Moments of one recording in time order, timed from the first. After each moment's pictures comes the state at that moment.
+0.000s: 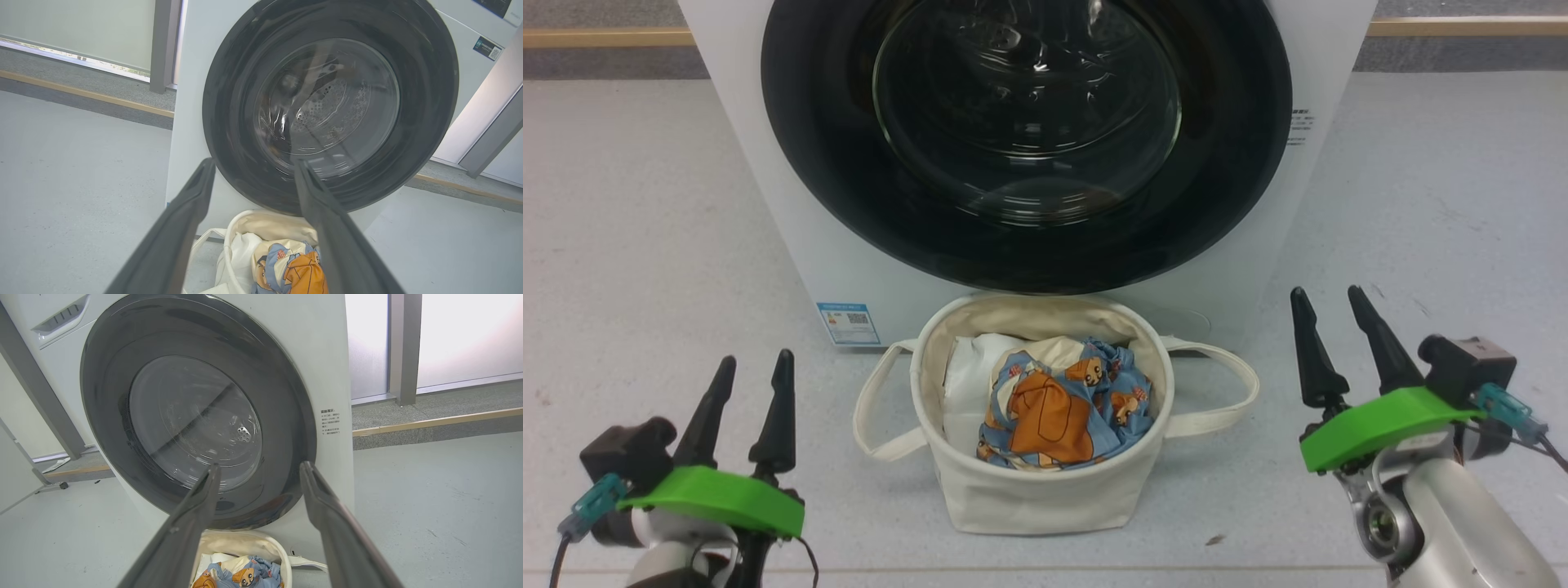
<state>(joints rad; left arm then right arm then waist) -0.24 0.16 0.00 0.40 -0.44 -0.11 -0.18 -0.30 -0.25 0.31 0.32 0.55 0.13 -0.23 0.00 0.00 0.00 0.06</state>
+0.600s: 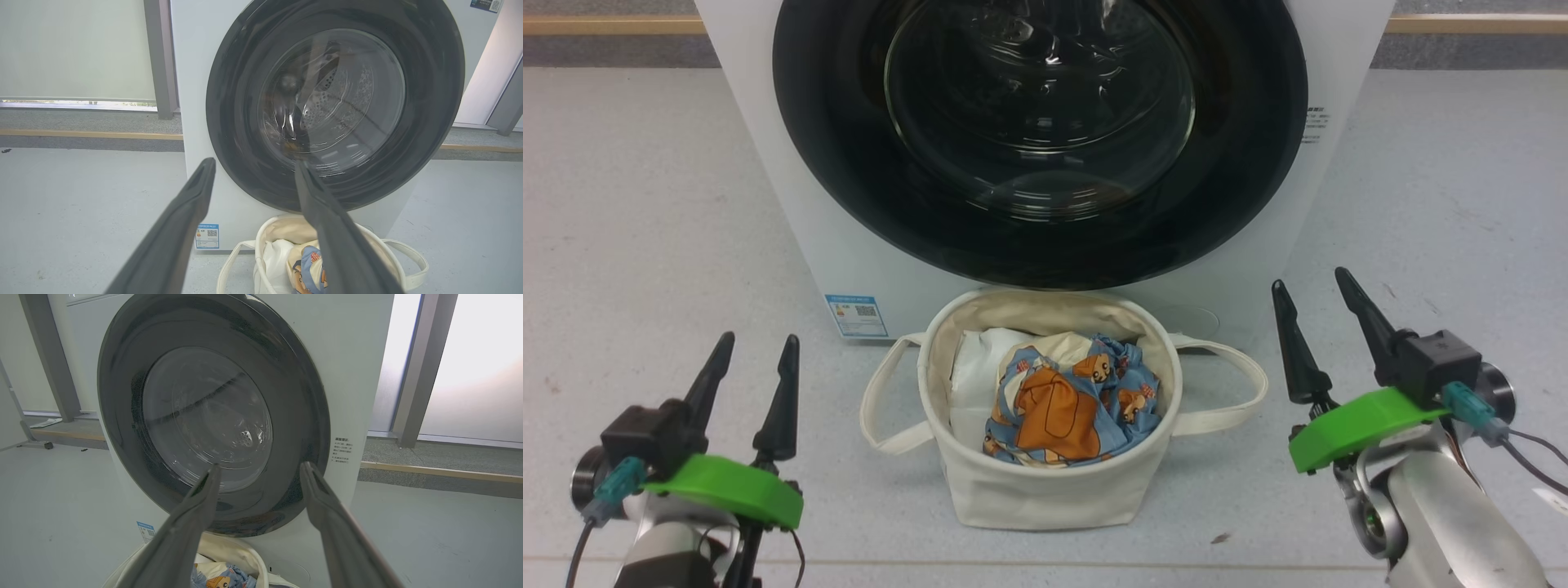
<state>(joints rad) -0.28 0.18 0.00 0.42 -0.24 -0.12 -0.23 -0.32 -0.23 0.30 0.31 0.32 0.13 -0.25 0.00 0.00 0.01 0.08</state>
